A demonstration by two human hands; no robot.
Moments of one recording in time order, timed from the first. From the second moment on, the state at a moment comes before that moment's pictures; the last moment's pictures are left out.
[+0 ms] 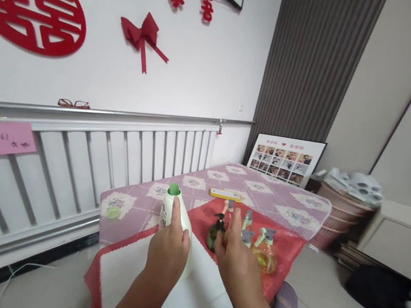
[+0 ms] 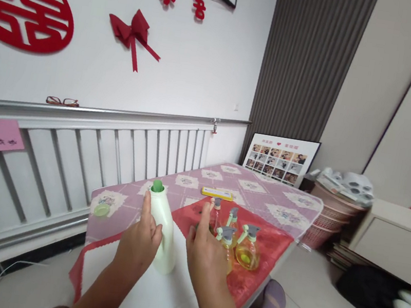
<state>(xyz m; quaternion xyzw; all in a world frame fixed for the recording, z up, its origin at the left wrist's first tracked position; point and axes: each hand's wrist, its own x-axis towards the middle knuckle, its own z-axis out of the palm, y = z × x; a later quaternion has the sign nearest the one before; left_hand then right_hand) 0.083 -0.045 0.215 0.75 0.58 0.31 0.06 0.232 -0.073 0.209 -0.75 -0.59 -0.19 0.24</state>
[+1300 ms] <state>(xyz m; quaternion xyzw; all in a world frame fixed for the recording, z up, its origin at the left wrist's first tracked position) 0.066 -0.035 0.066 0.70 0.53 0.37 0.32 0.223 -0.098 -0.026 -0.68 -0.64 0.10 0.35</state>
